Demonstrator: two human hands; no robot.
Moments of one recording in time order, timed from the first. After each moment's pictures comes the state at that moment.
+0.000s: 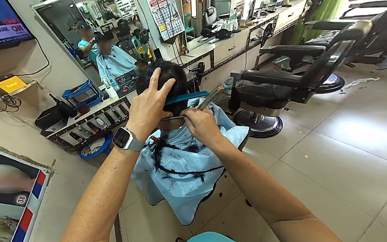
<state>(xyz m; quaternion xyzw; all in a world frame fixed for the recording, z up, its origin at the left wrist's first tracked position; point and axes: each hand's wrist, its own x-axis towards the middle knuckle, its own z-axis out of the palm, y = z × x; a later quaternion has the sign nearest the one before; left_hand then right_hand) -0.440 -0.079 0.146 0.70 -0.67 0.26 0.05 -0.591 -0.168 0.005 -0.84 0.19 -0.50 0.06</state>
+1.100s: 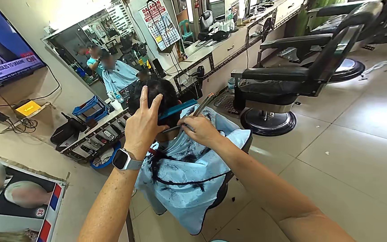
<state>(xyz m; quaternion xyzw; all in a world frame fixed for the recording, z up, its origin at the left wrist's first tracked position) -0.459 -0.071 0.130 0.73 -0.62 0.30 0.06 -0.601 -0.209 -0.004 -0.85 0.11 -0.50 0.13</state>
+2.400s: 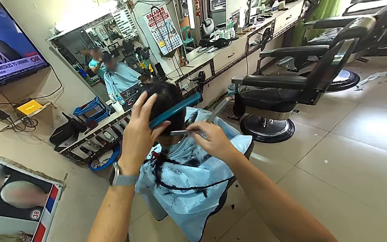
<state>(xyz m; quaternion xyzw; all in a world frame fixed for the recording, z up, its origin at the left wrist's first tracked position) -0.447 -0.039 0.135 0.65 -0.67 0.26 0.25 -0.635 -0.181 0.008 -0.81 0.09 -0.52 0.26</state>
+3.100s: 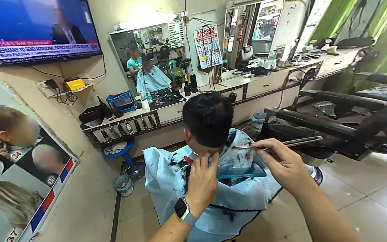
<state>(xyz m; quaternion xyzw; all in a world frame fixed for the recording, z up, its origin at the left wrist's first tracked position) -0.477 -0.034 -0.021 0.71 -0.61 0.23 0.28 -0.674 -0.177 0.033 -0.80 0.13 -0.51 0.27</state>
